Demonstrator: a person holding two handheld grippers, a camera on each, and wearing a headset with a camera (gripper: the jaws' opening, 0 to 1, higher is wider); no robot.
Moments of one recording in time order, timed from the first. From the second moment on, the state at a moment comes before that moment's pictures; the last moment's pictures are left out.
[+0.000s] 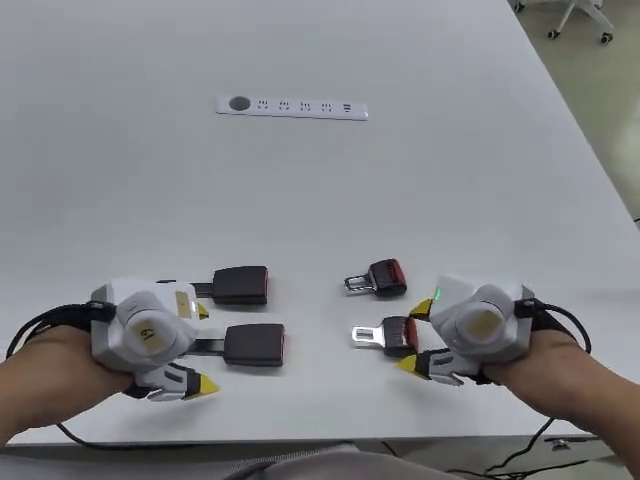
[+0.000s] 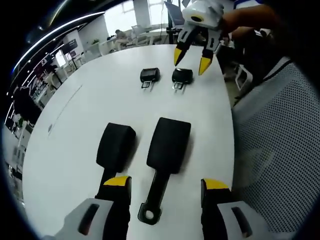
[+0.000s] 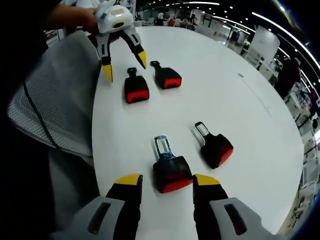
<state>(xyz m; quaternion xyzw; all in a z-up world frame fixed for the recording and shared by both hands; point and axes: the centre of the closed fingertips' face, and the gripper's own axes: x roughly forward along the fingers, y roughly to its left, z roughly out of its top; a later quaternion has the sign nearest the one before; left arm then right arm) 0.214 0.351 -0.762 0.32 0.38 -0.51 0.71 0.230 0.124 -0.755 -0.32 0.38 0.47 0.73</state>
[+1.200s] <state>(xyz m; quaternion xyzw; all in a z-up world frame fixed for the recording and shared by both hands) 0.224 0.324 -0.780 0.37 0.37 -0.58 0.62 0.236 0.124 -0.781 -0.36 0.40 0.54 0.65</state>
